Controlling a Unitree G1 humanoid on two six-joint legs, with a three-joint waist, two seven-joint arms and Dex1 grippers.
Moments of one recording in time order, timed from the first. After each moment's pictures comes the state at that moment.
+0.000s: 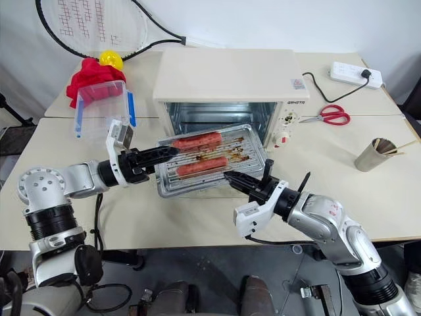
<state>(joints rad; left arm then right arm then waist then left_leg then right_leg) -0.70 0.39 0.52 0.09 -1.10 1.61 -0.41 -0.24 -0.69 0.16 -0.39 -0.53 -0.43 0.51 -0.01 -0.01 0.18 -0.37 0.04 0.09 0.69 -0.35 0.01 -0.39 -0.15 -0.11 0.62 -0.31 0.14</state>
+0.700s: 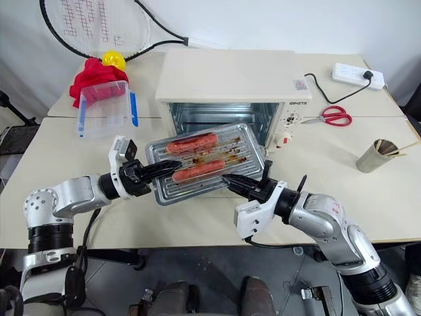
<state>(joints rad) -0.51 0.50 0.35 0.21 -1.93 1.41 0.17 -0.23 -0.69 0.14 -0.39 -0.35 -0.36 0.62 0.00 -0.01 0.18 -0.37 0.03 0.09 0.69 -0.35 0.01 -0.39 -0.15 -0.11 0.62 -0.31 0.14</state>
